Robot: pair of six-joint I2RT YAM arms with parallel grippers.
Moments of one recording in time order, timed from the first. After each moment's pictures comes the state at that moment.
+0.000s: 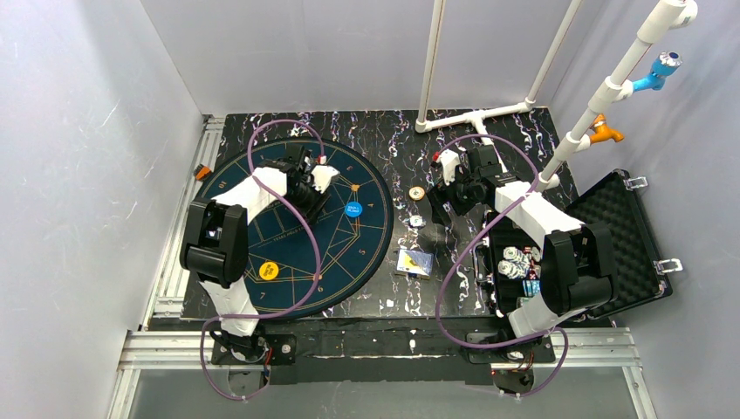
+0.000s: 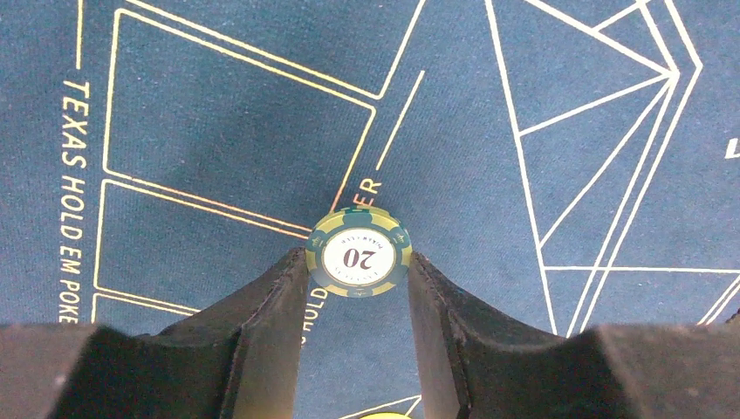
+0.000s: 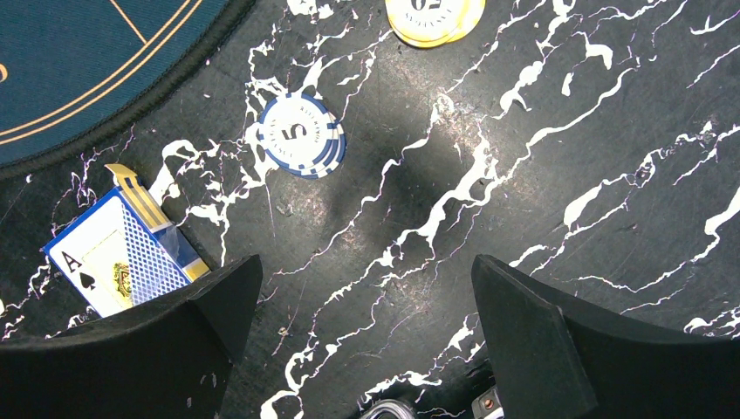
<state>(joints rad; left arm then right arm) -0.28 1.79 1.25 -0.74 0.19 0.42 0.28 1.55 1.05 -0.48 -0.38 -0.37</state>
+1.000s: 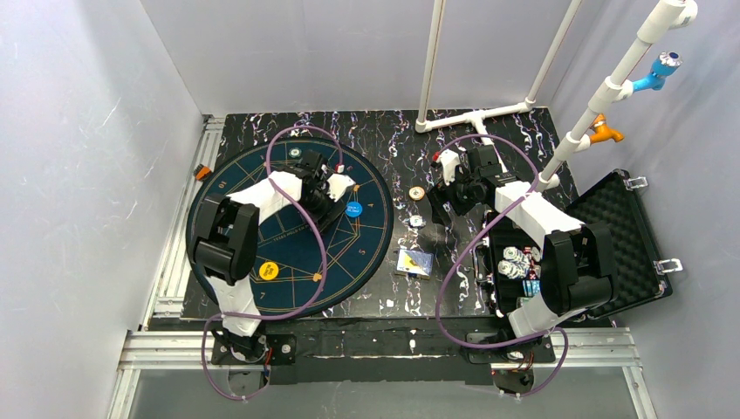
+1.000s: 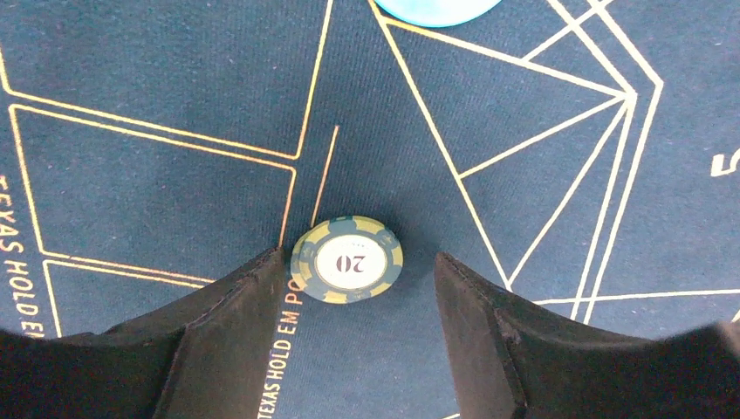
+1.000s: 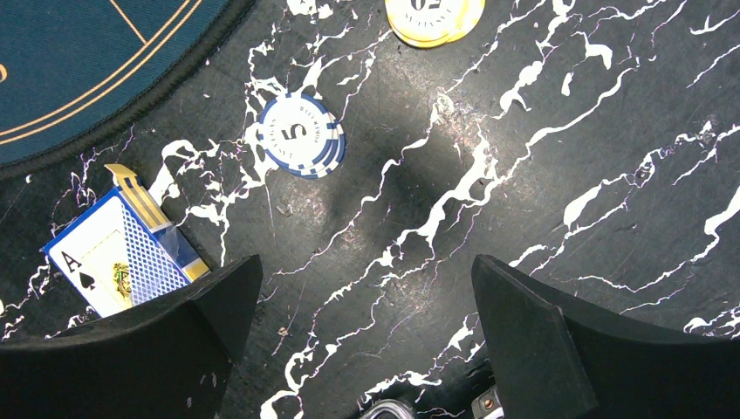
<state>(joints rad) -0.38 1.82 1.24 -0.71 0.17 0.45 0.28 1.55 1.05 -0.48 -0.38 -0.37</state>
